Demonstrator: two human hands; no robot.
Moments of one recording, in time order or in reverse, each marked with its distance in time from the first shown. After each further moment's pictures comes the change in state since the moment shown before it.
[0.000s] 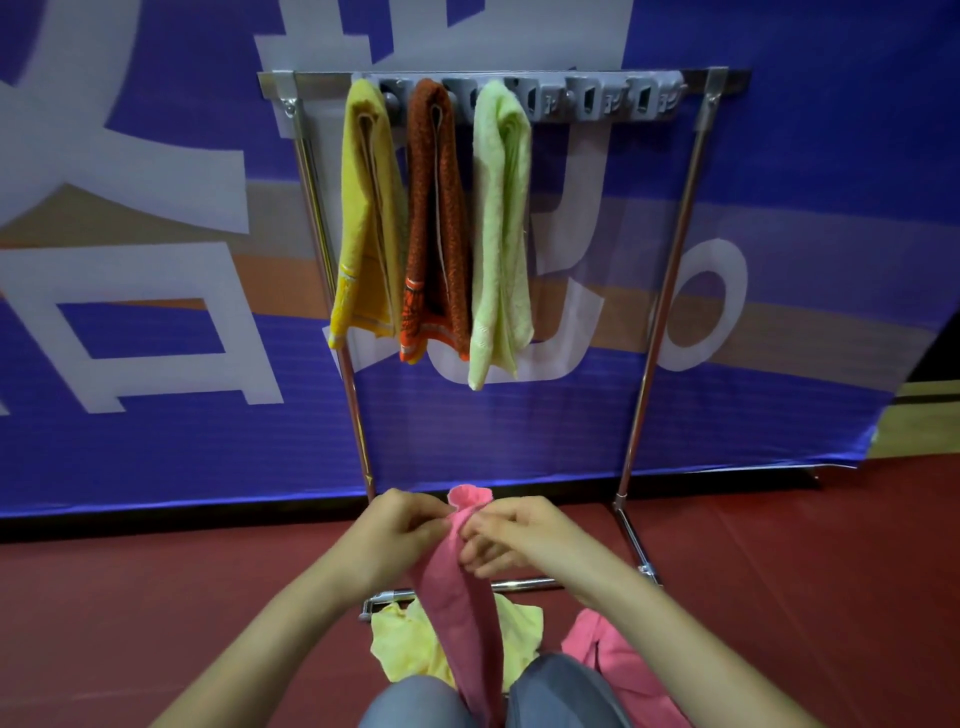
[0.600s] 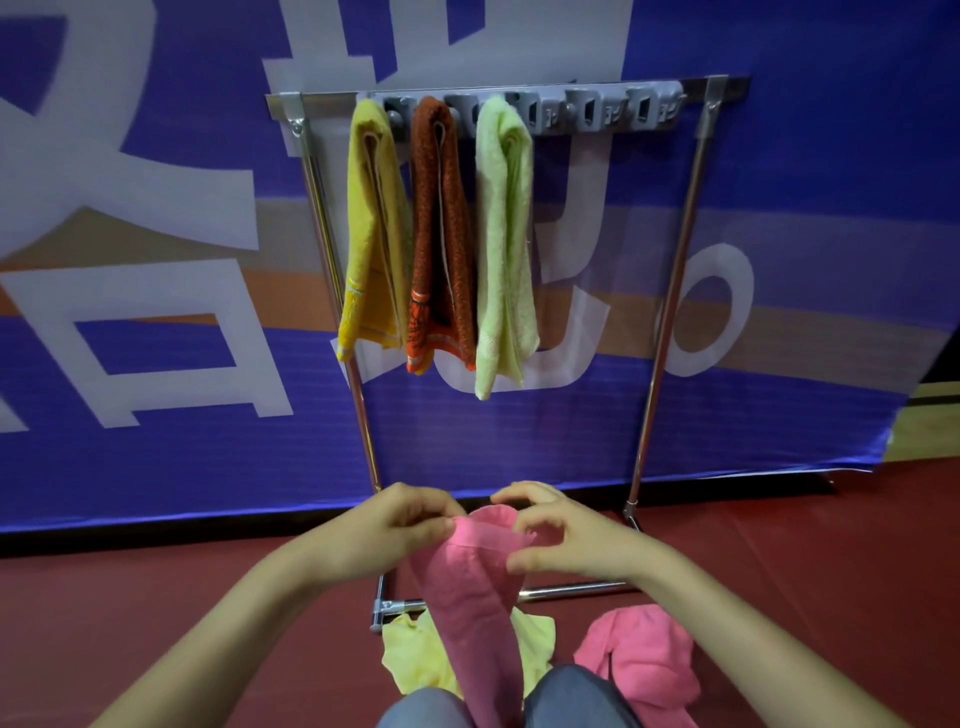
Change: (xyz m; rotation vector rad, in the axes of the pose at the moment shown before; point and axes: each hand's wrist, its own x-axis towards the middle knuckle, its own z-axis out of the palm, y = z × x) left_hand -0.002 0.021 -0.031 -0.096 -0.276 0.083; right_hand 0.007 0.012 -0.044 -0.648 -0.063 -0.242
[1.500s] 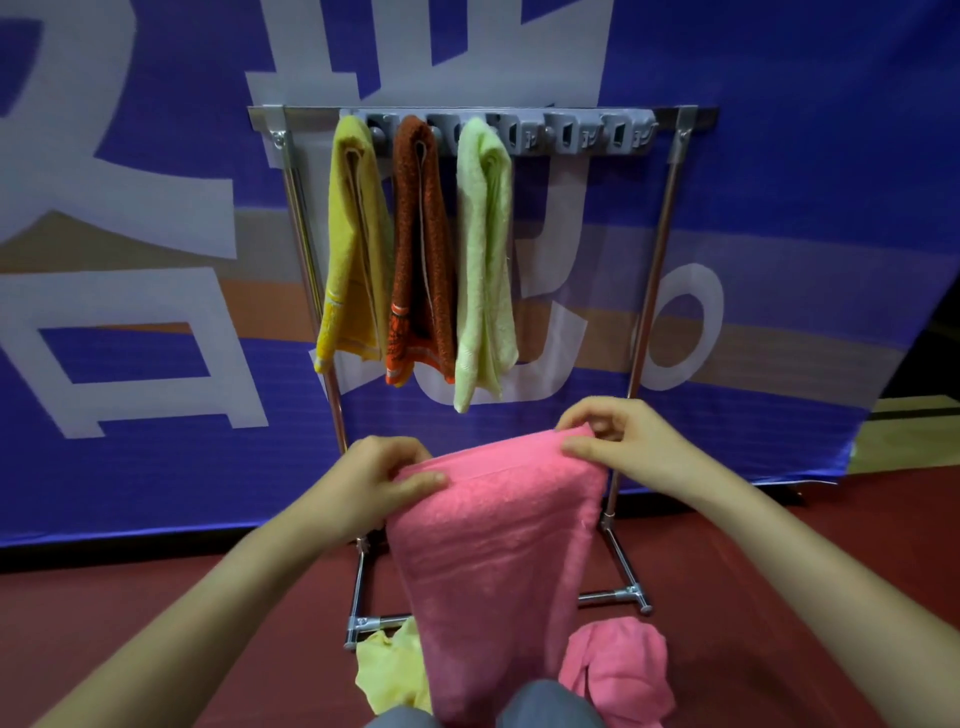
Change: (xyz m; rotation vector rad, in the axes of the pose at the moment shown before) left_hand 0.022 0.018 -0.015 0.238 0.339 0.073; right_hand -0.023 -0.037 -0.093 0.119 0.354 -0.024
